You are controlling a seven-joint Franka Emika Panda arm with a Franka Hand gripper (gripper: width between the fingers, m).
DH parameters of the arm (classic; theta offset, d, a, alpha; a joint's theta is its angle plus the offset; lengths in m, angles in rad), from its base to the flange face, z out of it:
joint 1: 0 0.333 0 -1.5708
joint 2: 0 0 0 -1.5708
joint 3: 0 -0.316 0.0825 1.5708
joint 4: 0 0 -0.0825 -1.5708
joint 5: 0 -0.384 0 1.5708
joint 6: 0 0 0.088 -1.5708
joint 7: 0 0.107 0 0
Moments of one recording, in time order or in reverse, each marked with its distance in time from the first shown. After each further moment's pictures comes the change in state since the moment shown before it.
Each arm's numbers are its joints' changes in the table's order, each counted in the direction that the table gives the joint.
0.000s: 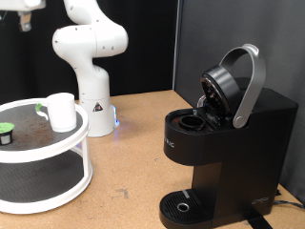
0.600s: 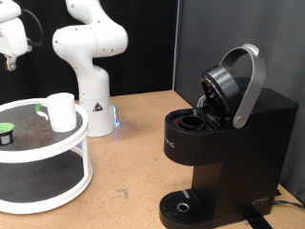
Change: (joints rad) arm 0.009 0.166 0.106 0.059 0.115 -0.138 -0.060
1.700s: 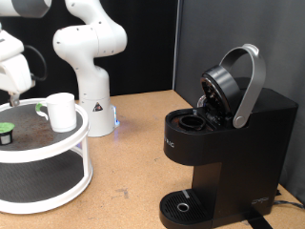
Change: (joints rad) arm 0.111 0.158 0.162 0.073 -0.046 -0.308 -0.083
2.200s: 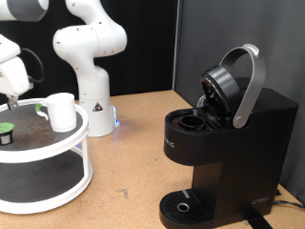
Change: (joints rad) arm 0.002 0.018 0.034 0.004 -0.049 -0.043 -0.054
